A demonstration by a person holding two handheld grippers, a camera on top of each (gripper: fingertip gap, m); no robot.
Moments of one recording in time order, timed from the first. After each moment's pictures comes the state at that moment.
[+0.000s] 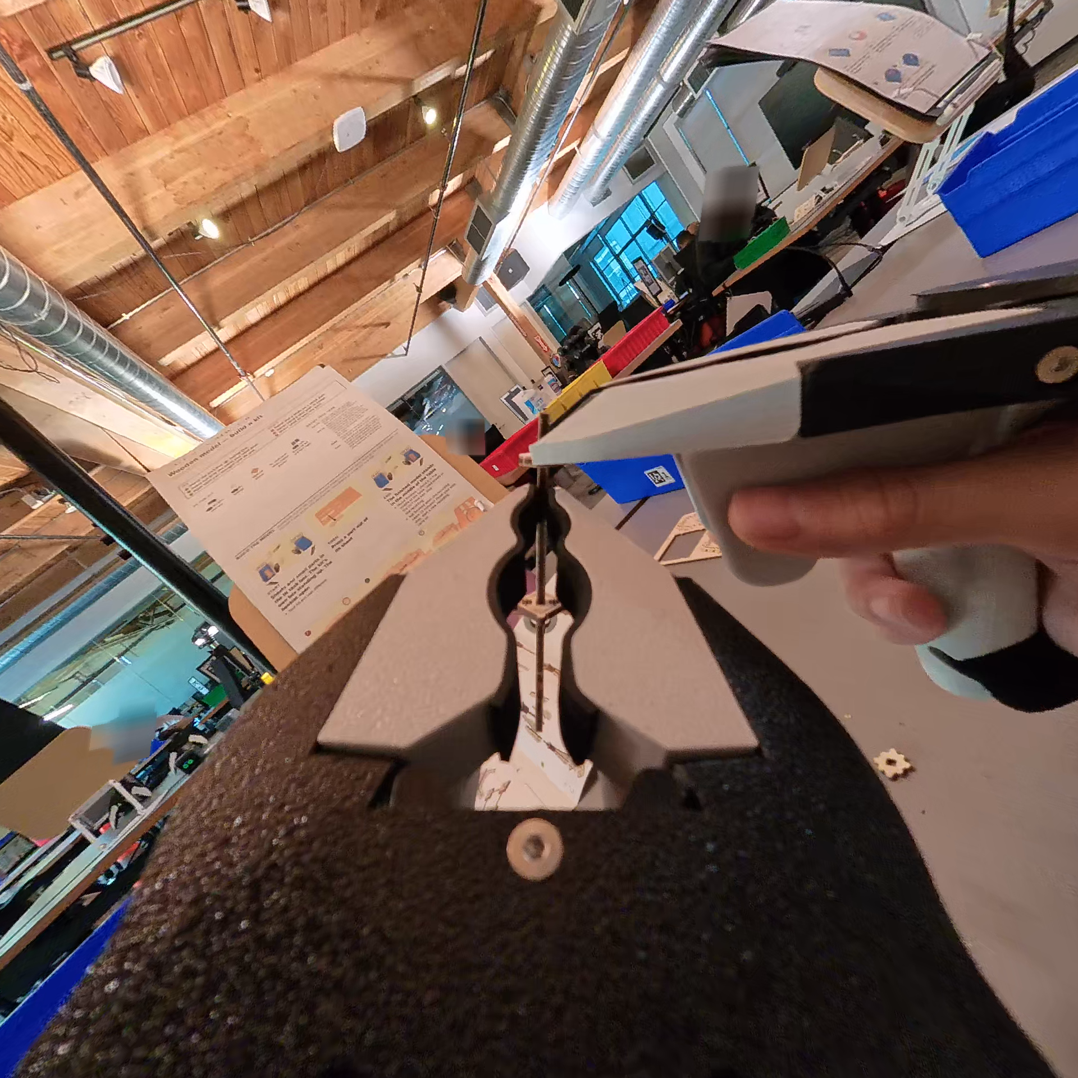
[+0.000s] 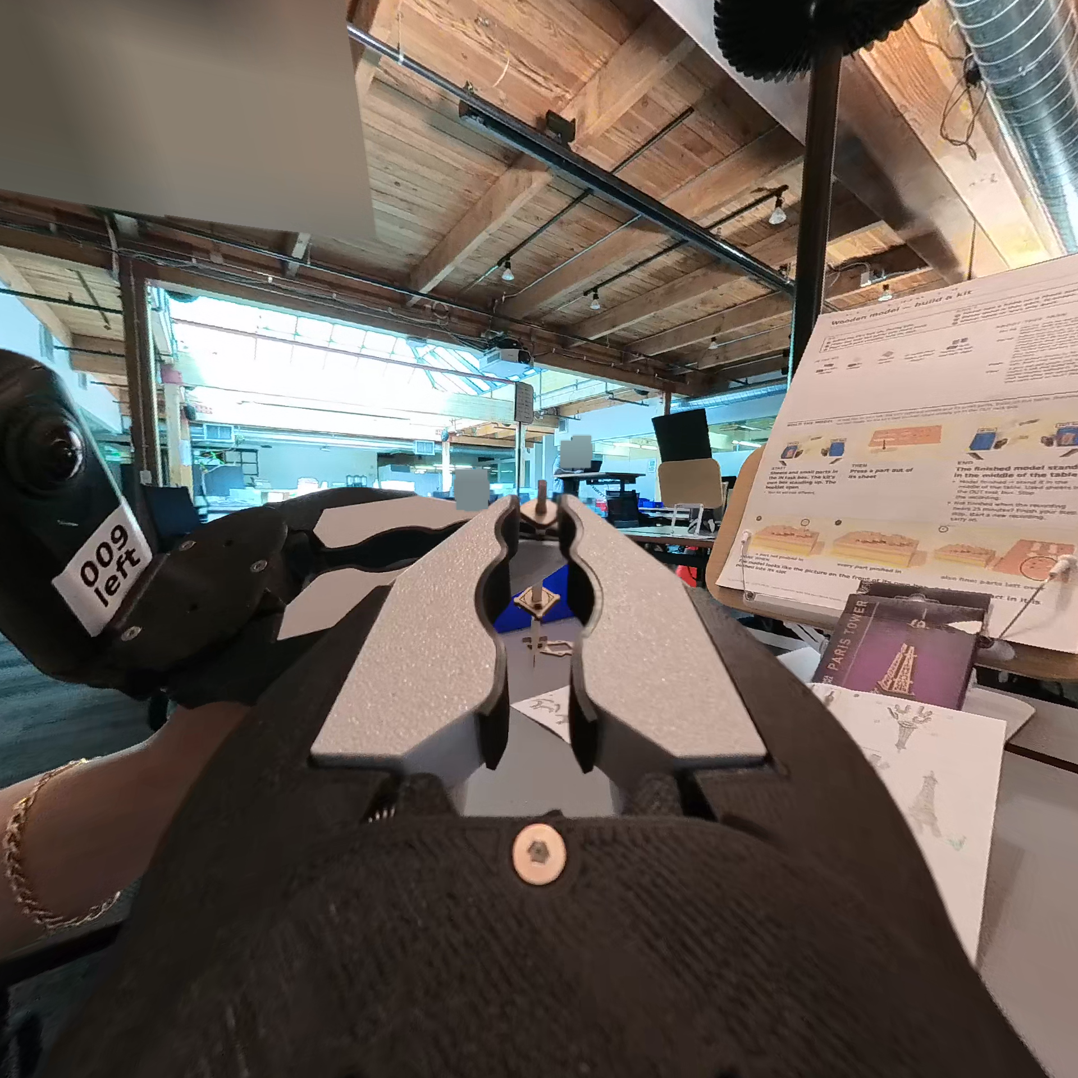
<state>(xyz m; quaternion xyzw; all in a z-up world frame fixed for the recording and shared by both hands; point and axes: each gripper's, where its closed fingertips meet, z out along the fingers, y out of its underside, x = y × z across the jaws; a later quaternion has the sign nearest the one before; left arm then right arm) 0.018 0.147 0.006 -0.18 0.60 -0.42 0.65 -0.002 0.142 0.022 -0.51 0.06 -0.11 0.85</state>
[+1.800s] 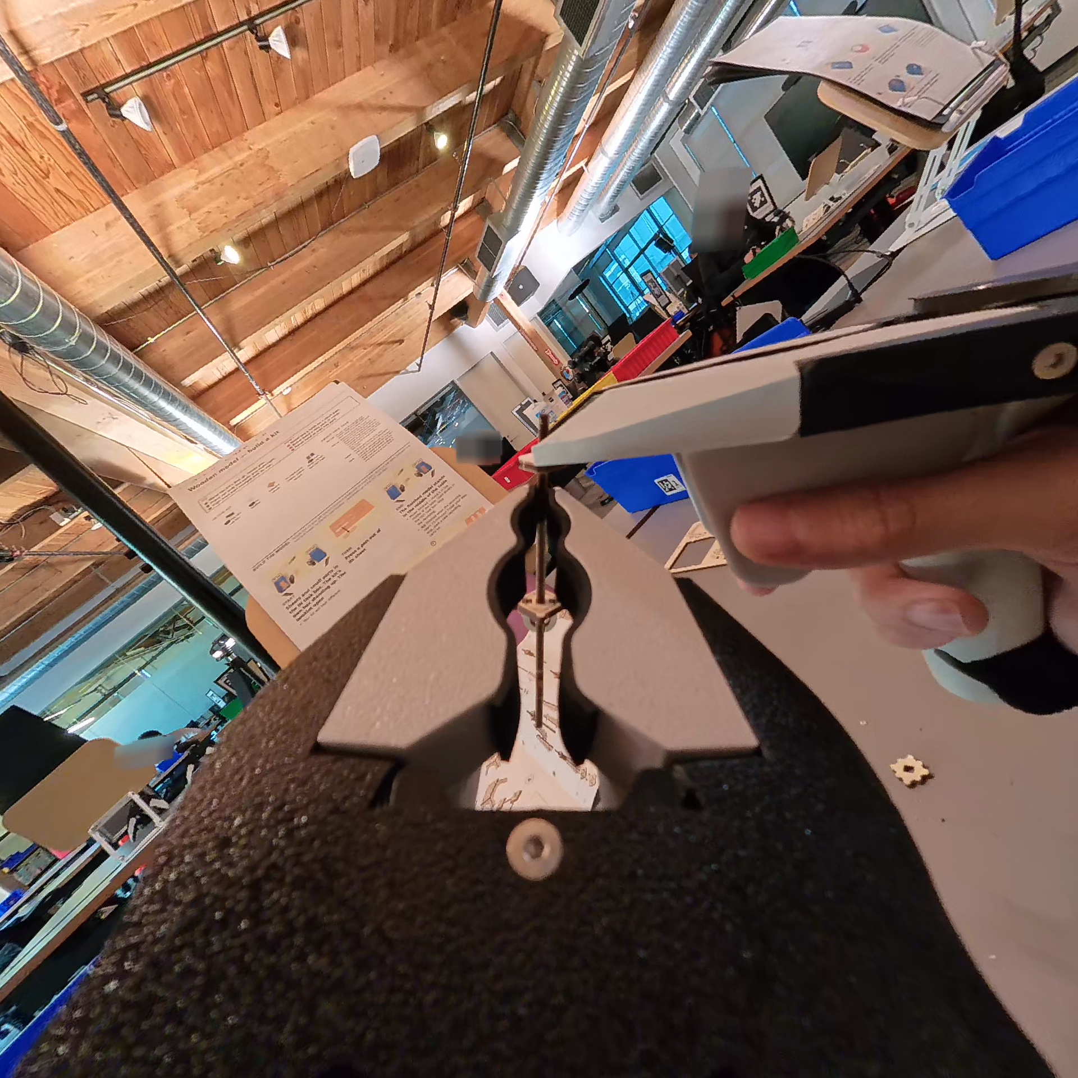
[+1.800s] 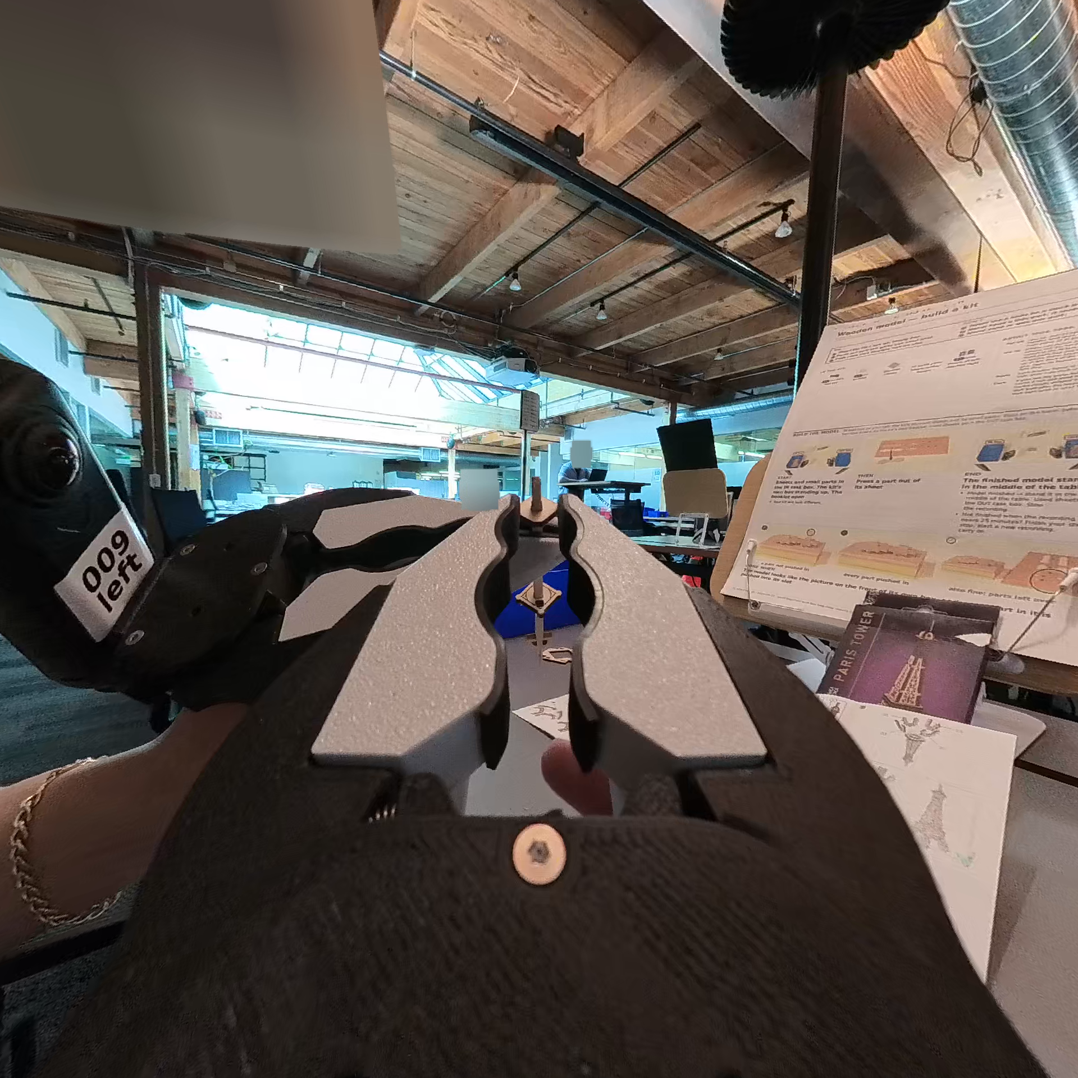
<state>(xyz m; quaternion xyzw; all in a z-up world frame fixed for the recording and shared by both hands) 0.014 0.148 0.008 -0.17 0.60 -0.42 0.66 -0.005 0.142 0.024 -0.50 0.05 -0.11 0.86</state>
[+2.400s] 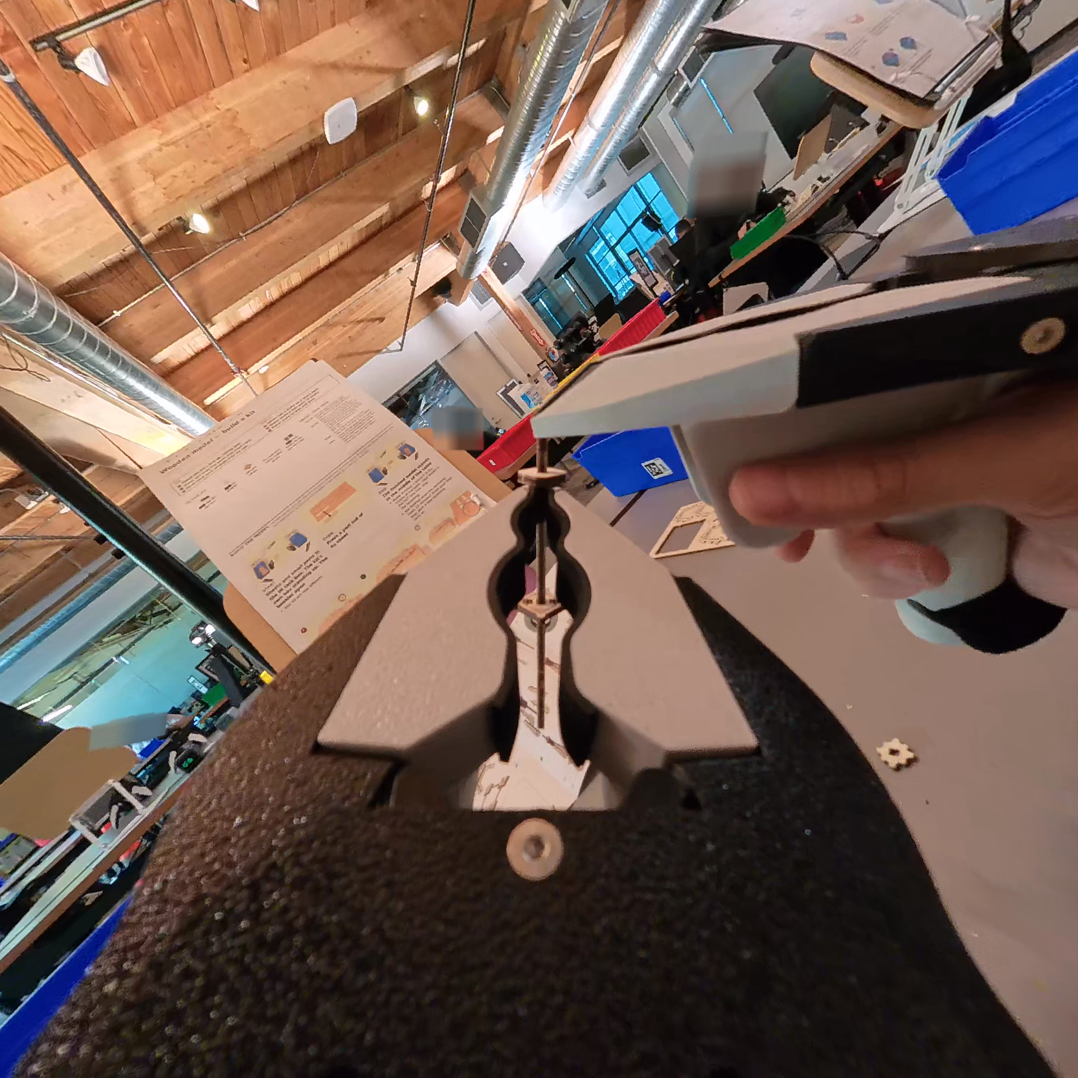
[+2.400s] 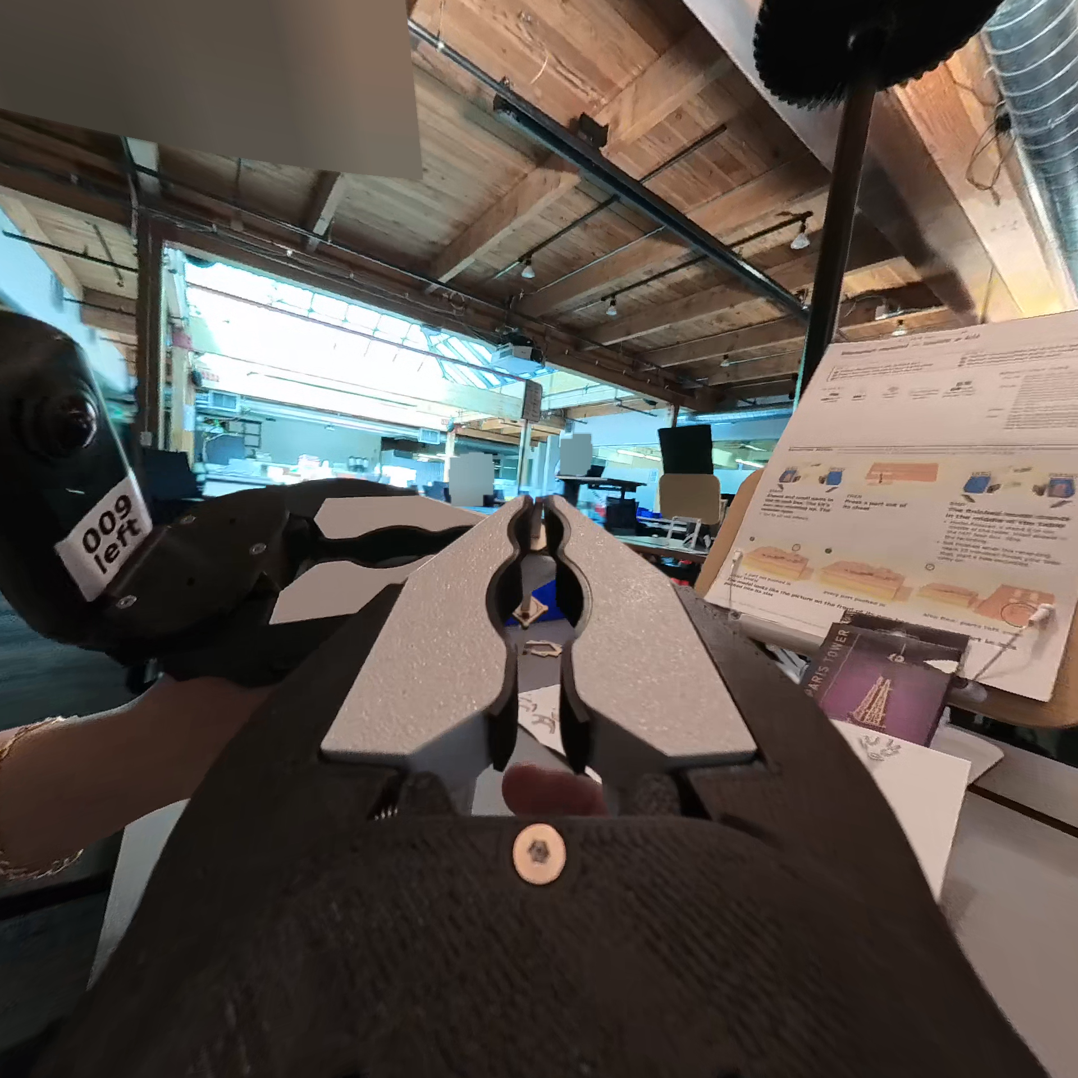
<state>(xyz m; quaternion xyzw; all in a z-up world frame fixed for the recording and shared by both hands) 0.021 0.148 0.001 -0.18 0.61 -0.42 0.65 -0.001 0.139 0.024 -0.52 0.02 -0.13 0.85</state>
